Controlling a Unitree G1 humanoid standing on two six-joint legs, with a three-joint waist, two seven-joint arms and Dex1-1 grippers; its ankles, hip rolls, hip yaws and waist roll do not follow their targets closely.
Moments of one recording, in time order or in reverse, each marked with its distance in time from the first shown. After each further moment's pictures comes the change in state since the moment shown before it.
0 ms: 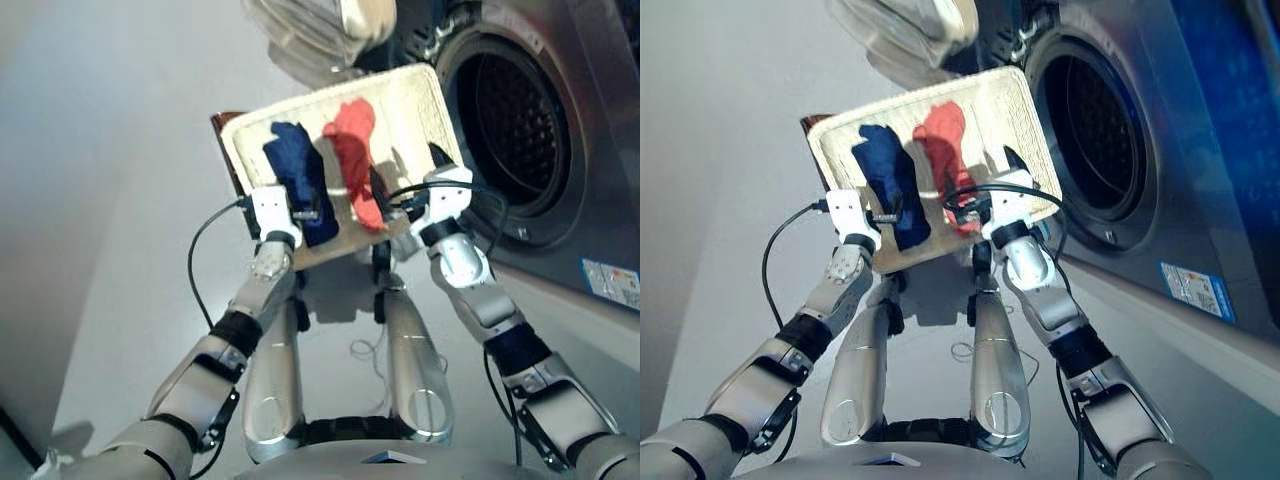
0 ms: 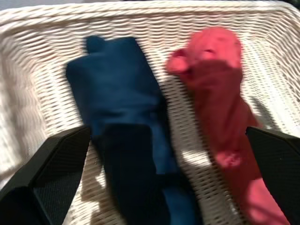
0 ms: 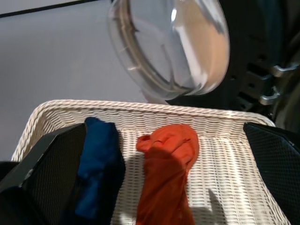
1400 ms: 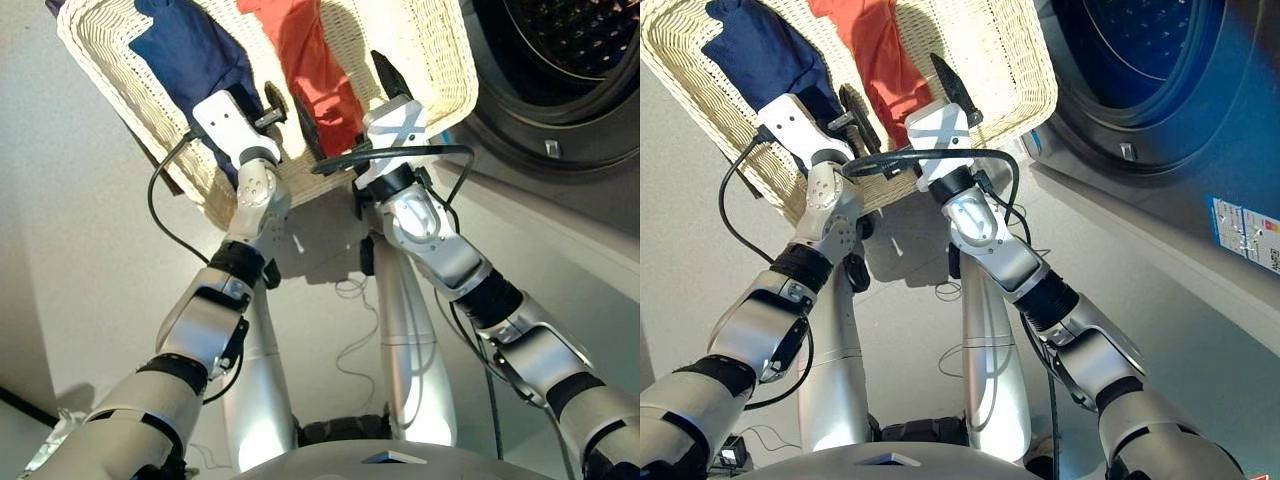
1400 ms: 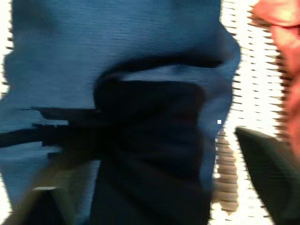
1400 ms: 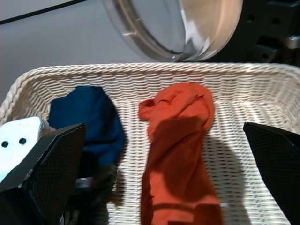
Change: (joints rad) left arm -0.264 0.025 0.161 0.162 -0.281 -0.110 0.173; right arm -0.221 0.063 0.124 -0.019 0.018 0.003 -0.097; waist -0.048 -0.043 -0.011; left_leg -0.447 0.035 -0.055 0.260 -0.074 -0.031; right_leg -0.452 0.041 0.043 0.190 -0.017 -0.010
